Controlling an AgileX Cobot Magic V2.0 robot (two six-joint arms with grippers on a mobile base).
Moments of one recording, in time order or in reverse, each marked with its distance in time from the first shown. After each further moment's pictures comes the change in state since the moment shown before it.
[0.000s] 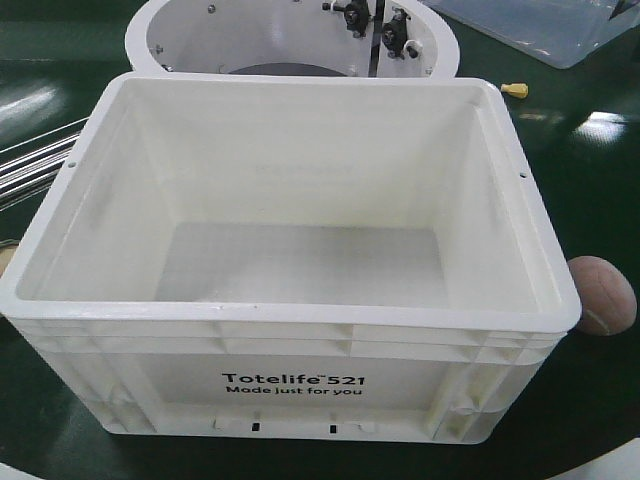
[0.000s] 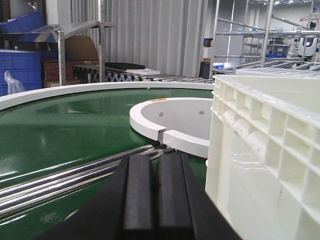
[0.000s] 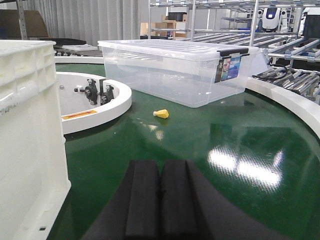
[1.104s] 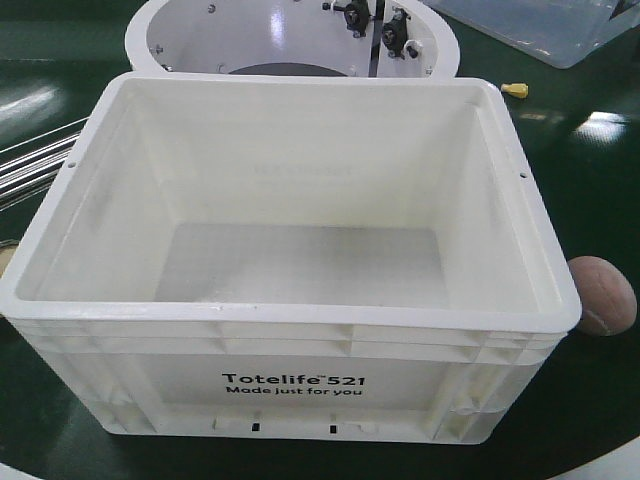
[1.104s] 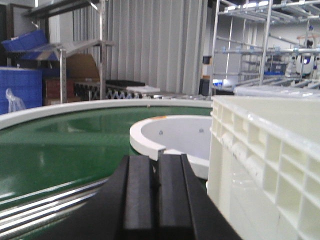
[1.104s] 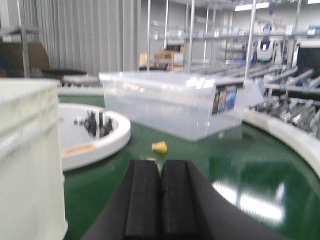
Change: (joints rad) left arm 0.000 0.000 0.000 0.000 -0.081 0.000; right arm 0.000 0.000 0.000 0.000 -0.145 0.002
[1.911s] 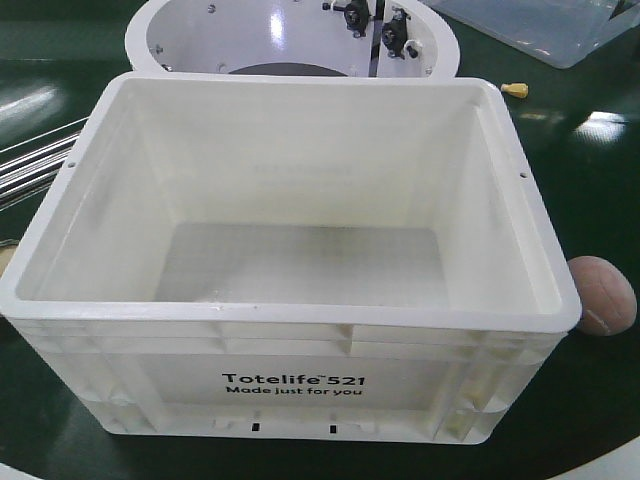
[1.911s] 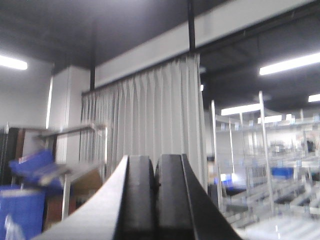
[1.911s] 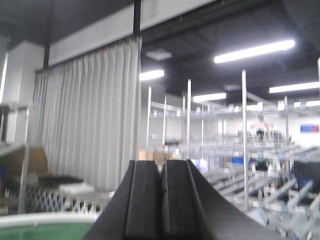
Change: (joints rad) left arm 0.000 0.495 -0.795 0.003 -0.009 0.057; right arm 0.000 0.576 -0.887 -0.090 0.046 0.083
